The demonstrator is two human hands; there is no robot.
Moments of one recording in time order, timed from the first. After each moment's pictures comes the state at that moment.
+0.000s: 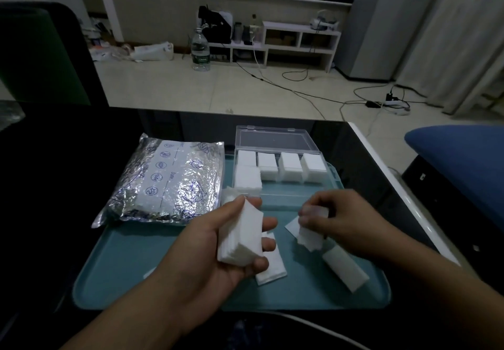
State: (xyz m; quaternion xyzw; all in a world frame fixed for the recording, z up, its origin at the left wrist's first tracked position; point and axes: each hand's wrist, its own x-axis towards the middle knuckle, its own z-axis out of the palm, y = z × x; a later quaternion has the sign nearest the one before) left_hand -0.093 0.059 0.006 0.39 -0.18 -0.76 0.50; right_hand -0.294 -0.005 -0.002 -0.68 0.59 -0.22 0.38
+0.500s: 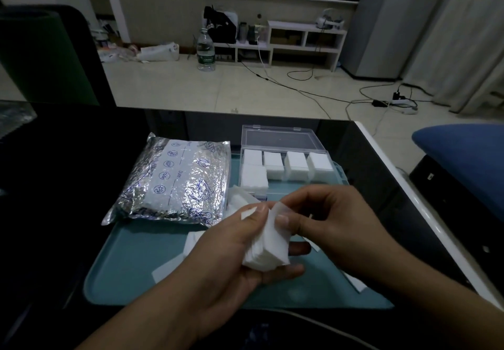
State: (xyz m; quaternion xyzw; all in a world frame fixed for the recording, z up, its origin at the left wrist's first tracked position) left_hand -0.103 0.066 0.004 0.37 -0.25 -0.76 0.47; right_hand -0.255 0.028 0.018 -0.68 0.45 -0.36 0.45
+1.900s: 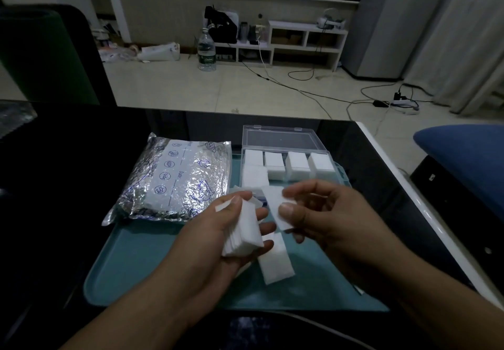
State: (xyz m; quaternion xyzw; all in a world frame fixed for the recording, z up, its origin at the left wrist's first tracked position) left_hand -0.087 0.054 -0.006 0.40 -0.21 -0.70 0.55; right_hand -0.252 0.026 0.017 -0.51 0.44 -0.41 0.61
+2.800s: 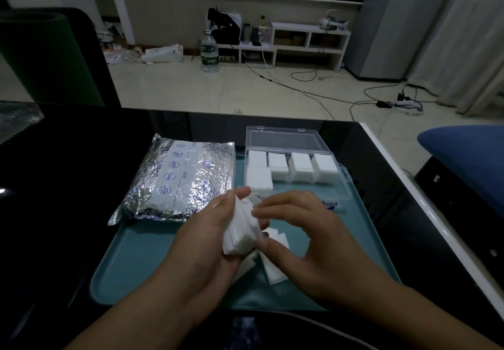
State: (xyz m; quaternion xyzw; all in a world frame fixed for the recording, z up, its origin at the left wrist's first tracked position) left_hand -0.081 0.054 -0.006 0.39 -0.16 -0.70 0.58; right_hand -0.241 0.038 -0.009 -0.83 0.39 -0.34 0.20
